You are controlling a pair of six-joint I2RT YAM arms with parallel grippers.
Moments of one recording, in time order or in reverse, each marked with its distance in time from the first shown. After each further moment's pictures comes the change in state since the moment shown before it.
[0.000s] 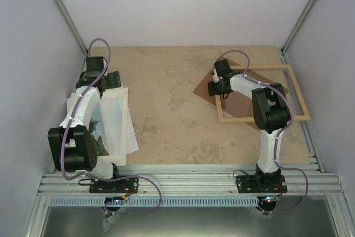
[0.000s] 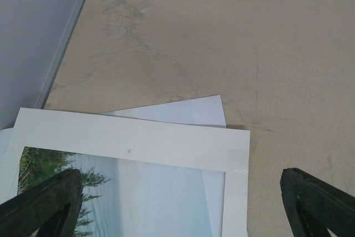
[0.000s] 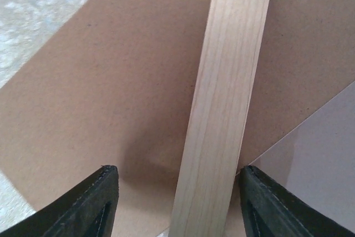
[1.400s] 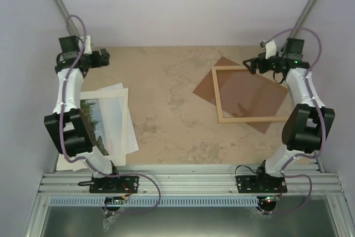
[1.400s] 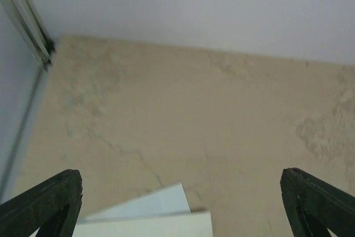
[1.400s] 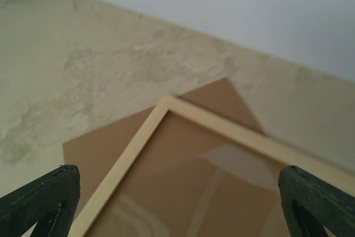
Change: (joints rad) left arm 0.219 0.213 0.433 -0.042 0.483 0.085; right arm -0.544 -0.331 0.093 -0.010 -0.687 -0.518
